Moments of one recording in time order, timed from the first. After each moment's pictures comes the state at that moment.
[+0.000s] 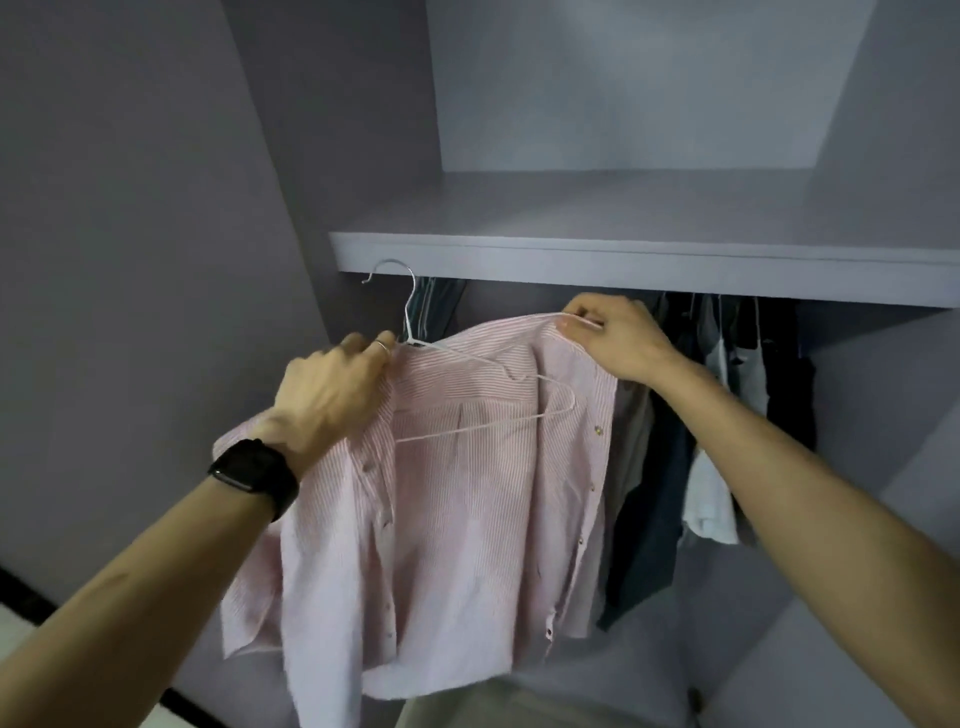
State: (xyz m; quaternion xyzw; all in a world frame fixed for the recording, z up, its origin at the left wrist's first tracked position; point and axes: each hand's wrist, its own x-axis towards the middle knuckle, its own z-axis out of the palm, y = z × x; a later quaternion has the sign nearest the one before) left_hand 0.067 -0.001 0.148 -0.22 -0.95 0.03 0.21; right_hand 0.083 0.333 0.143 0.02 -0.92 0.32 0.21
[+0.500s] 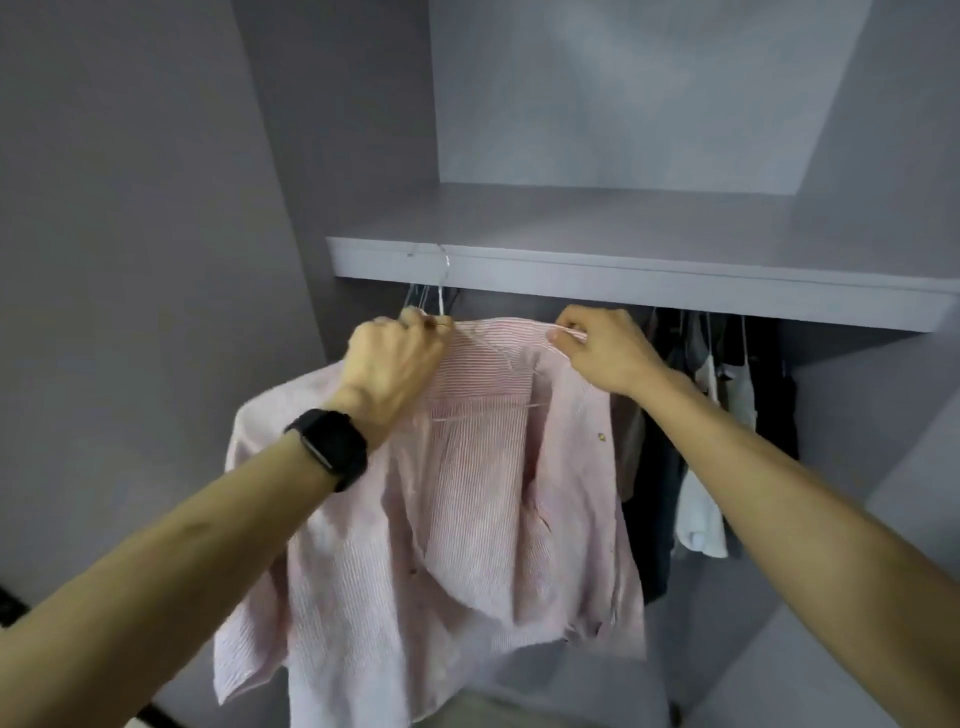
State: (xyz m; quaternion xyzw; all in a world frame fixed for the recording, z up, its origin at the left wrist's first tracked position) left_hand 0.077 0.065 0.173 -0.20 -0.89 0.28 0.31; right_hand 0.090 0.322 0.158 0.00 -0.96 0.22 0.19
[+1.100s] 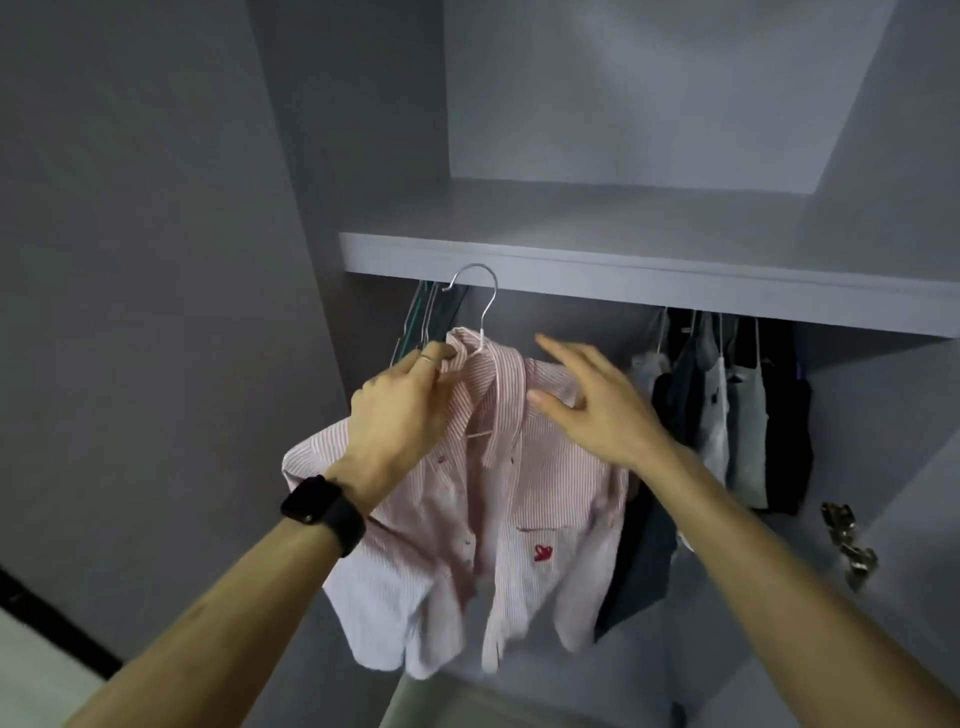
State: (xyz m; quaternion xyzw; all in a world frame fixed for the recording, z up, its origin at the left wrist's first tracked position) left_hand 0.080 0.050 0.113 -0.26 -0.86 -0.24 0.37; right_hand 0.129 0.298 0.110 0.09 -0.92 0.28 0.24
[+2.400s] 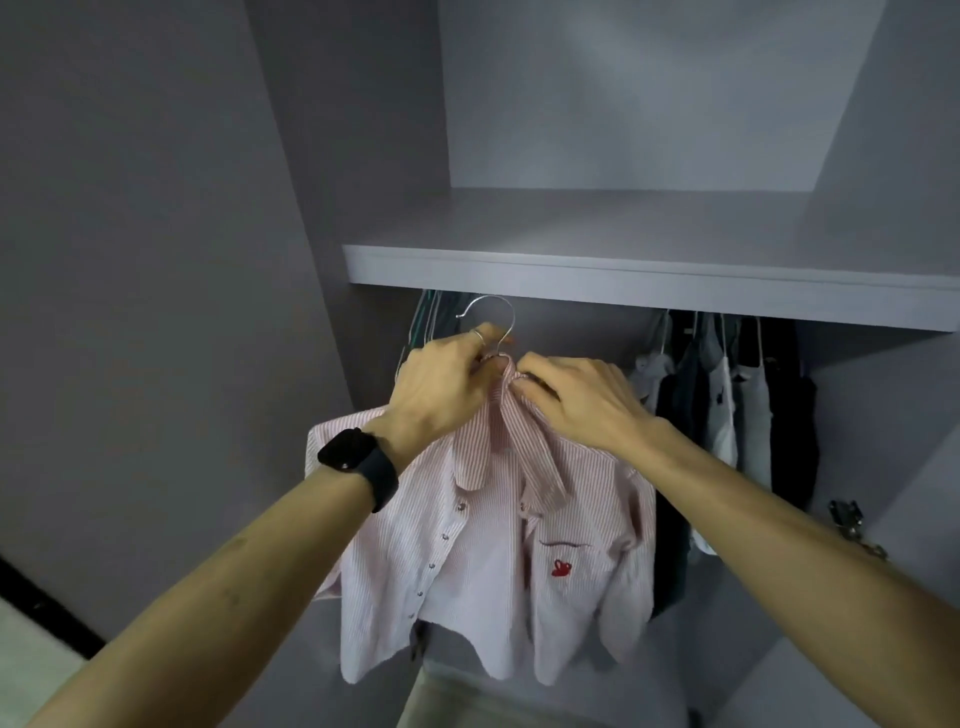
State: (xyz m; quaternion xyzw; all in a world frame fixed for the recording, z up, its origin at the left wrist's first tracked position) left_hand 0.074 0.078 0.154 -0.31 -0.89 -0.25 0.20; right_hand 0.111 0.282 0.121 0.19 -0.94 0.11 0.27
